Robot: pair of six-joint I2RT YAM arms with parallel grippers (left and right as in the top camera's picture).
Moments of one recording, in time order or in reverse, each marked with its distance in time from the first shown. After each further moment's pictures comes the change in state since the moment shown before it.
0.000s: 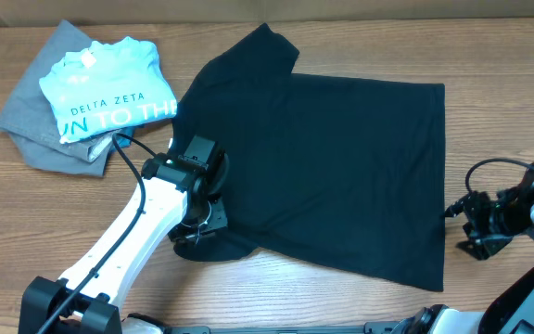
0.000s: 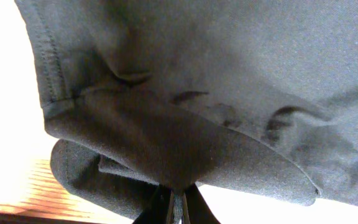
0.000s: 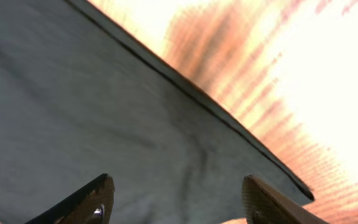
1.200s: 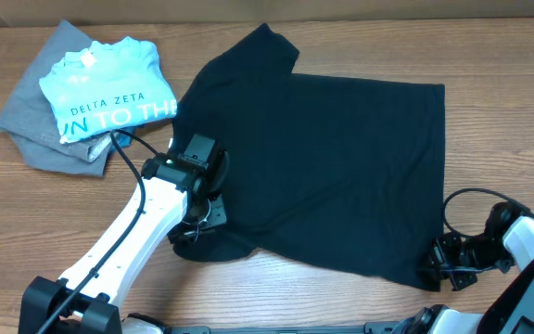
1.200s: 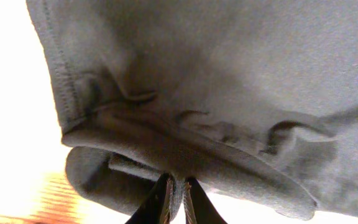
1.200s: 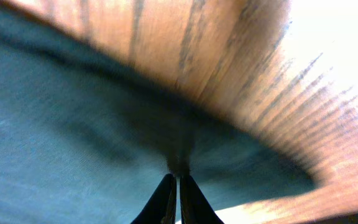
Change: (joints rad) left arm 0.000 0.000 0.001 0.030 -0.049 0.006; right arm -0.005 -0.020 -0.287 0.086 -0.041 0.155
